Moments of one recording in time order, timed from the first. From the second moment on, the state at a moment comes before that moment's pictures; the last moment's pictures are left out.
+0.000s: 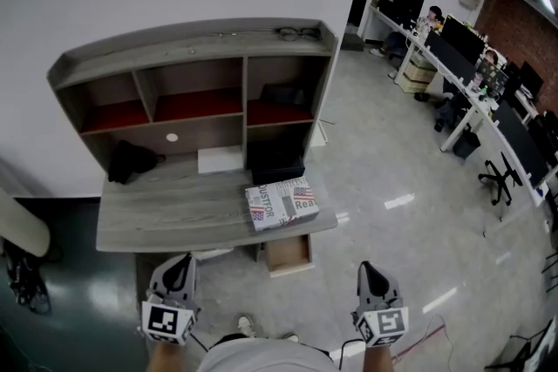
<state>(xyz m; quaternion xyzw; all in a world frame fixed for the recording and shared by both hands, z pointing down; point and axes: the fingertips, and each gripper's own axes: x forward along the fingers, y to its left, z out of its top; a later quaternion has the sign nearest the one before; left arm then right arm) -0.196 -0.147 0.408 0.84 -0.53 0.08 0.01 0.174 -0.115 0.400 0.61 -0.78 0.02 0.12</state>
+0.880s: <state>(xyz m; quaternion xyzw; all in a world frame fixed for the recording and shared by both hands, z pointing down) -0.218 -0.146 0.424 0.85 -0.52 0.06 0.01 0.134 -0.115 0.414 0.61 -0.78 0.02 0.13</state>
